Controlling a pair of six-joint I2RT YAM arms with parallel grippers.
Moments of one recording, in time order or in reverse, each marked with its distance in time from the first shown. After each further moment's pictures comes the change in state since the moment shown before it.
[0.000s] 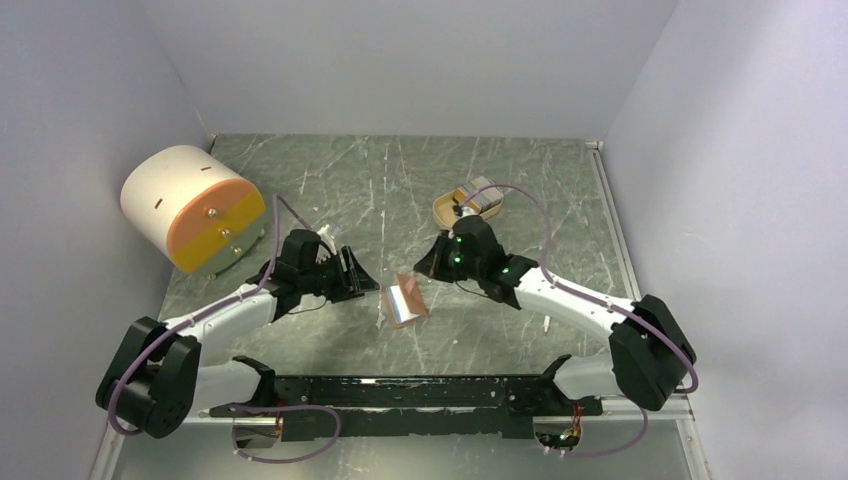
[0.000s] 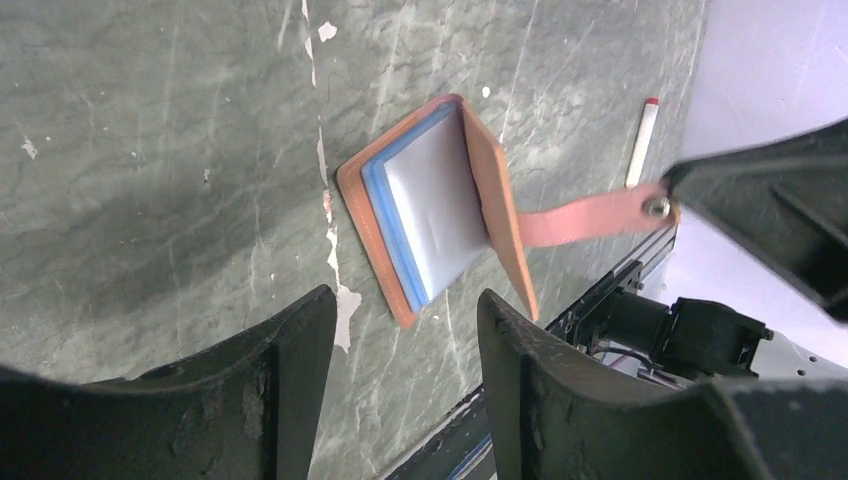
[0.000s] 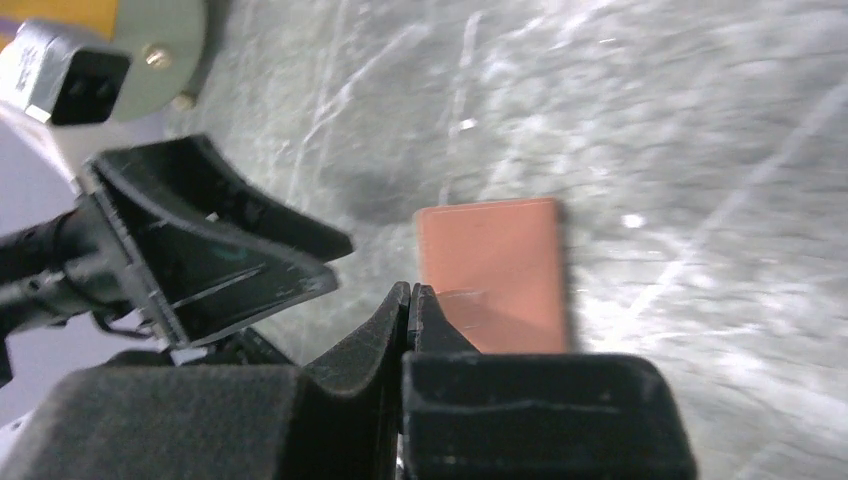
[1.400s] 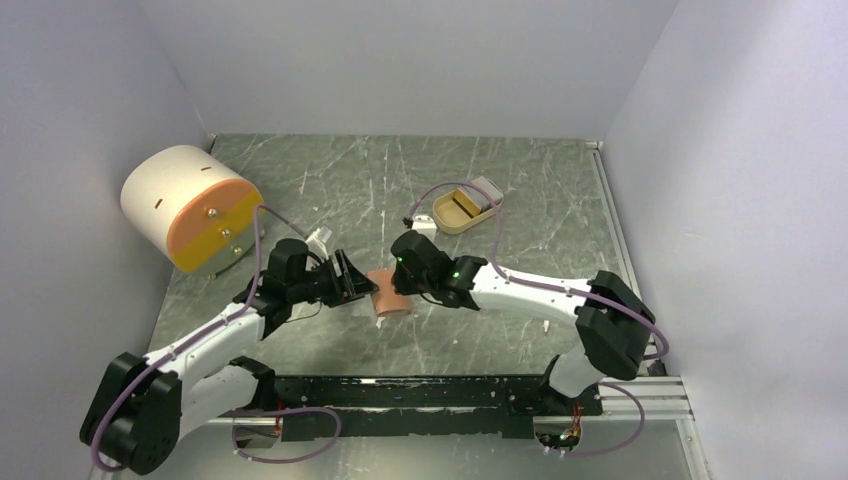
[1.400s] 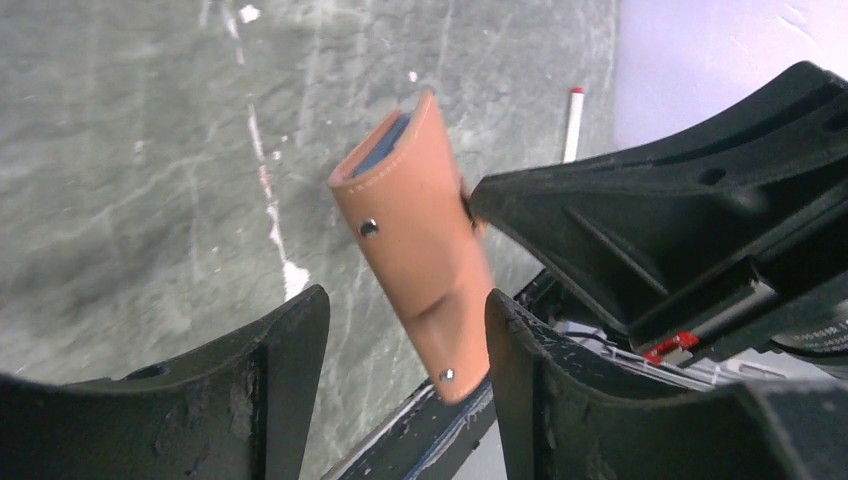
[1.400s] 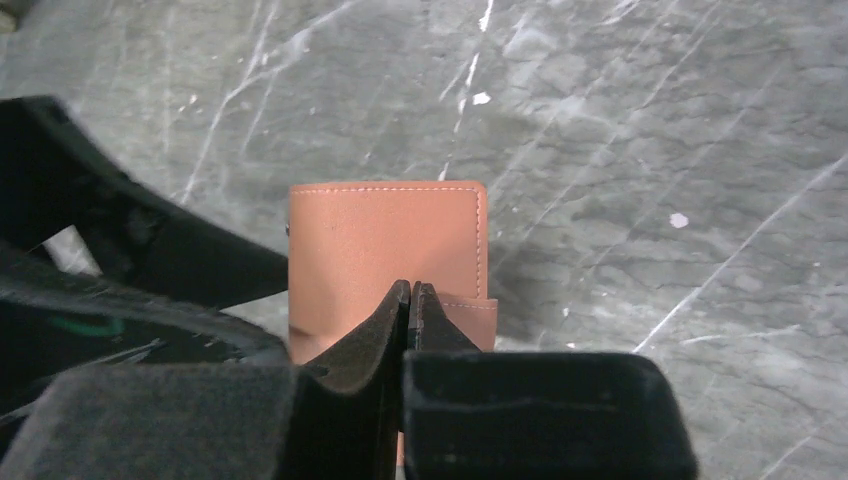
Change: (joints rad) left arm 0.010 -0.197 -0.088 0.005 0.029 -0.058; right arm 0.245 0.221 0.238 -0.224 0.364 -0.095
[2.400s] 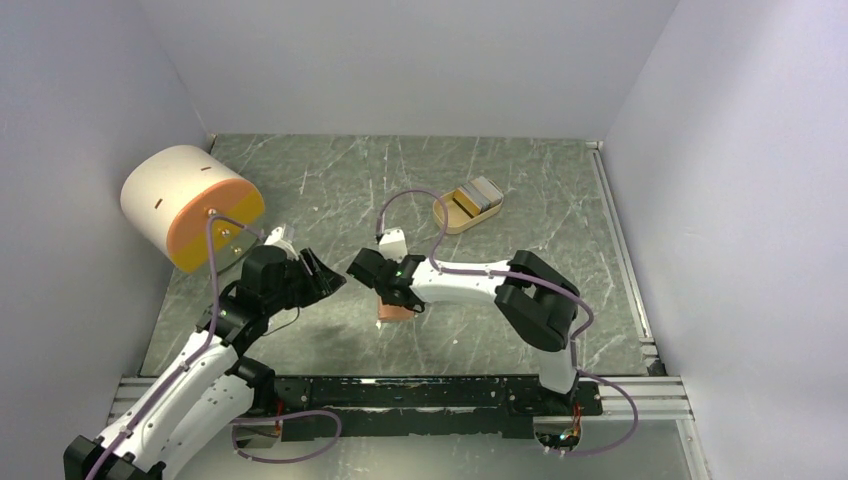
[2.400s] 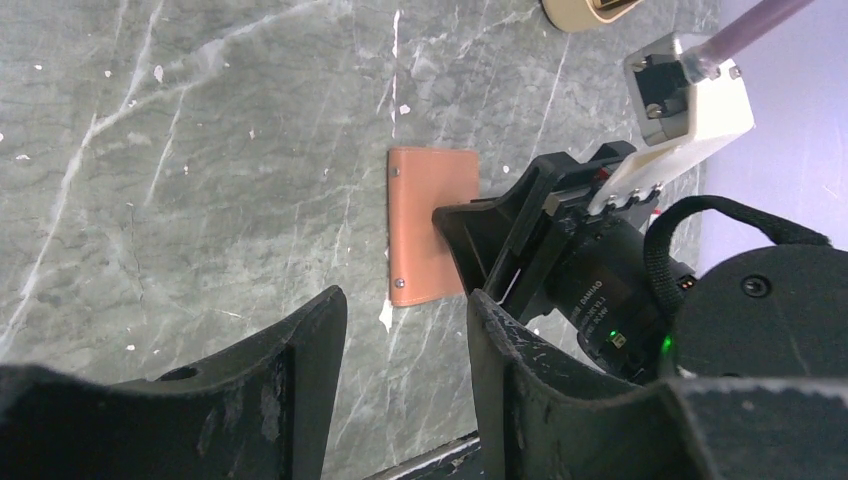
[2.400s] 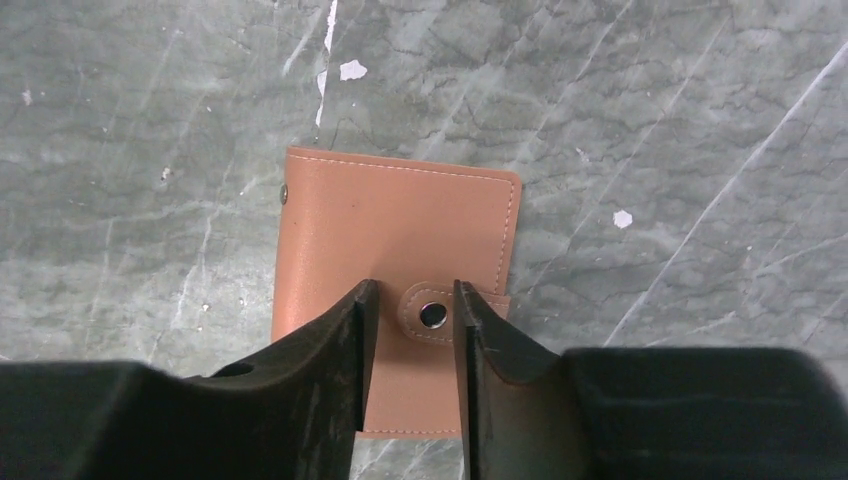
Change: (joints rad) left arm 0.000 -0.324 0.107 -0.417 -0.354 0.027; right arm 0.086 0.366 0.270 -0.281 0.242 0.008
